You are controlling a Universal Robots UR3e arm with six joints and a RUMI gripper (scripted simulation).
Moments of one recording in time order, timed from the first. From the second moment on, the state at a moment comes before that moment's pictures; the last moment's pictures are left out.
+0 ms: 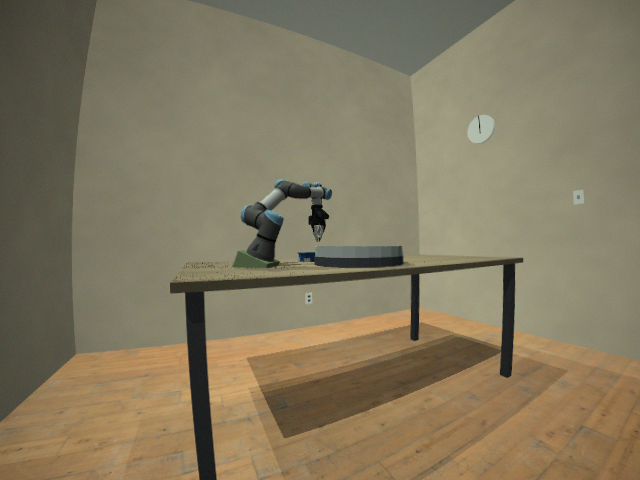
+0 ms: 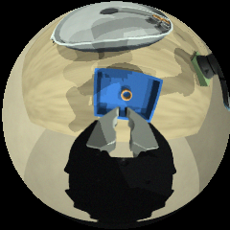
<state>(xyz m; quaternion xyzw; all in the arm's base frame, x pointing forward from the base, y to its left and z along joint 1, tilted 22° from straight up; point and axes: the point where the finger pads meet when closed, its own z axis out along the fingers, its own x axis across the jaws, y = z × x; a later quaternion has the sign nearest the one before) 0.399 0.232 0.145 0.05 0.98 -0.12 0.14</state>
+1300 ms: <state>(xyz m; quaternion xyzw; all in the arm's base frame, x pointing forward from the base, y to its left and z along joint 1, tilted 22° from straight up) 0.372 0.166 0.156 0.05 0.98 -0.13 0.14</state>
